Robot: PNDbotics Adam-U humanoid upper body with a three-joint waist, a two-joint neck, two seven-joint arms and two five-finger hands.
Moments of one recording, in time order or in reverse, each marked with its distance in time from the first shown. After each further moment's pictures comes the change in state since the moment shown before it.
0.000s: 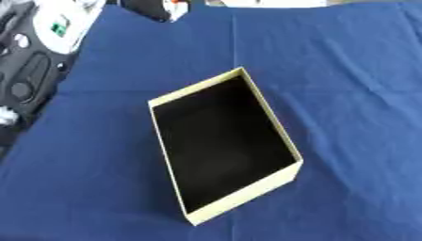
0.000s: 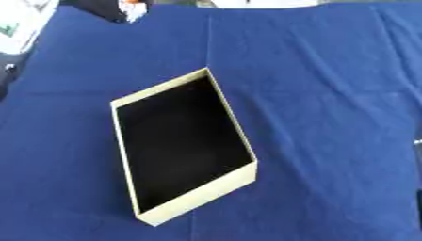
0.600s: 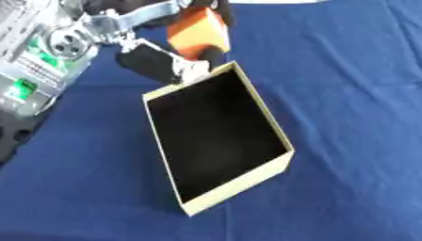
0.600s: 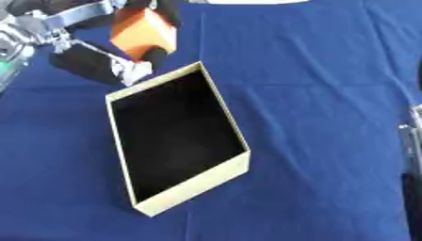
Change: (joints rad) left arm 0.175 0.033 -0.099 -0.476 0.020 0.069 -0.045; right arm 0.014 0.001 -0.014 0.000 0.018 0.000 -0.015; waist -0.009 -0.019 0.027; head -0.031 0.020
